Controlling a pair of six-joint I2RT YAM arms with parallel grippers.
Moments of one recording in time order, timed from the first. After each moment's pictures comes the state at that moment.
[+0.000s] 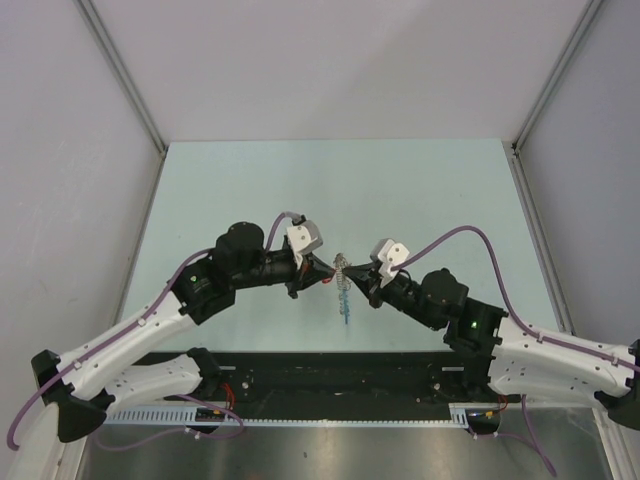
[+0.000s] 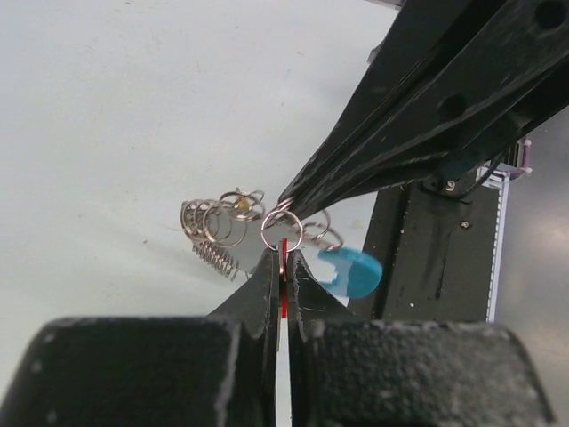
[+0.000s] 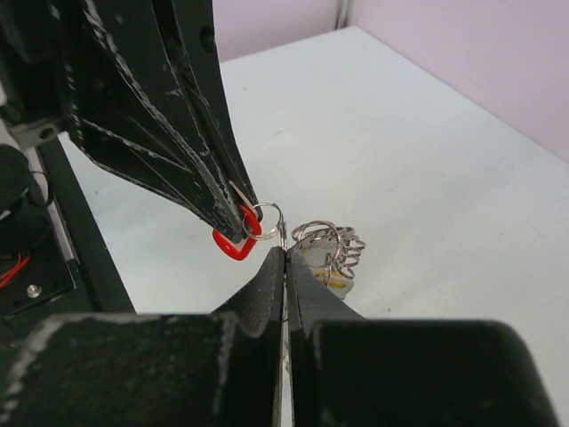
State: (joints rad) left arm -0.87 0.94 0.93 -0.30 0.38 0.03; right arm 1.16 0.84 0.64 0.17 0.20 -0.06
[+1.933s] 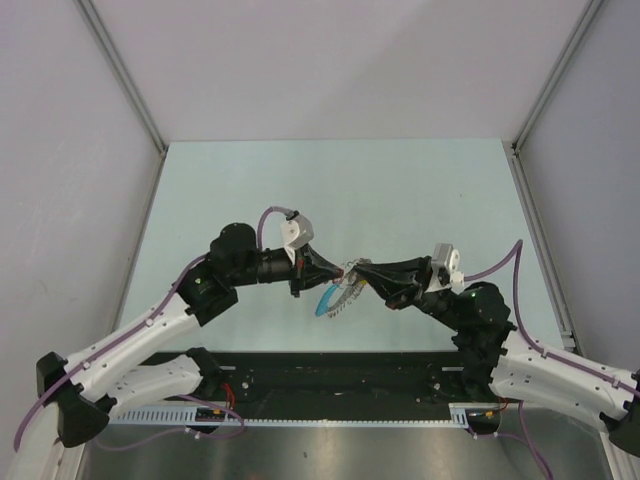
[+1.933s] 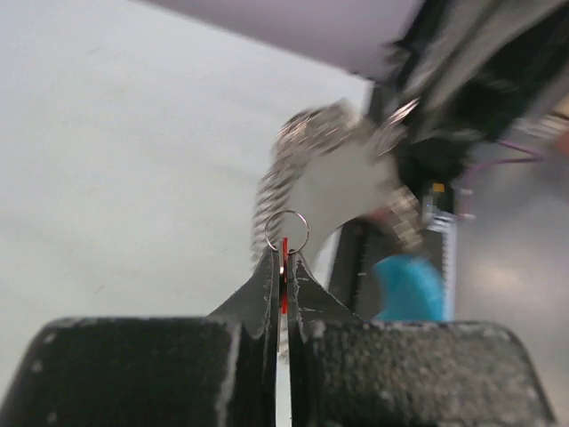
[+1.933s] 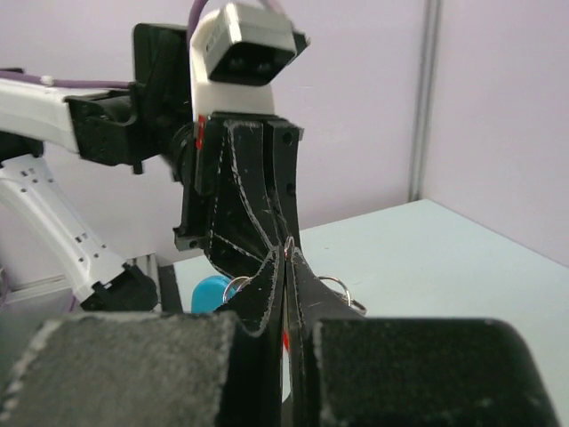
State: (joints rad) left arm -0.80 0.94 0.83 -0.03 0.60 -0.13; right arm 1.00 0.68 0.42 0.73 -0.15 0.14
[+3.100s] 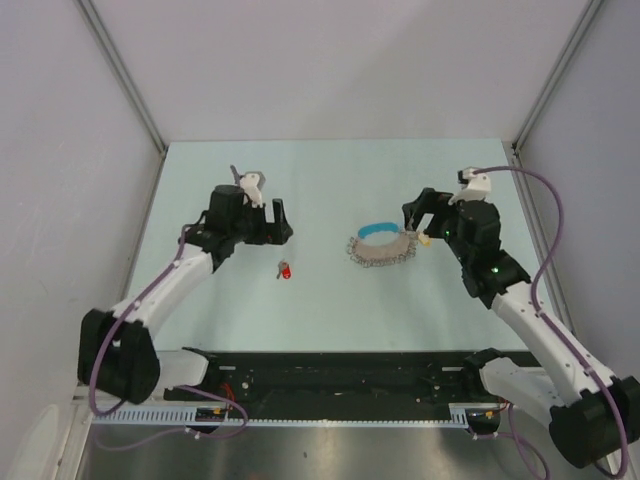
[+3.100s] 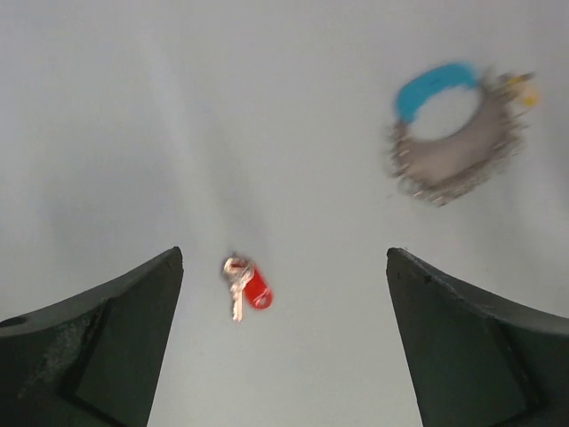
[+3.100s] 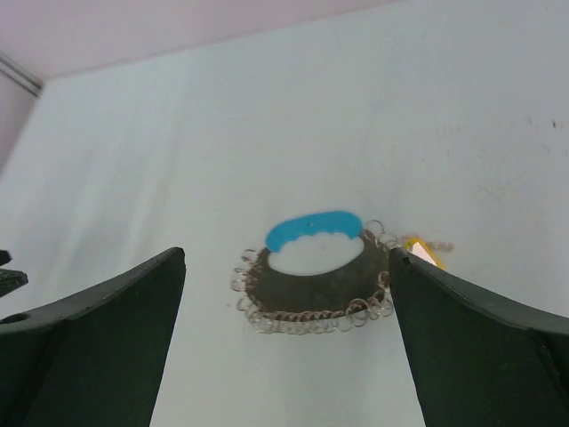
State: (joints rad) left arm -0.33 1.30 0.91 -0.29 0.14 -0.27; right arm 0.38 0.98 0.79 -0.06 0.14 0.38
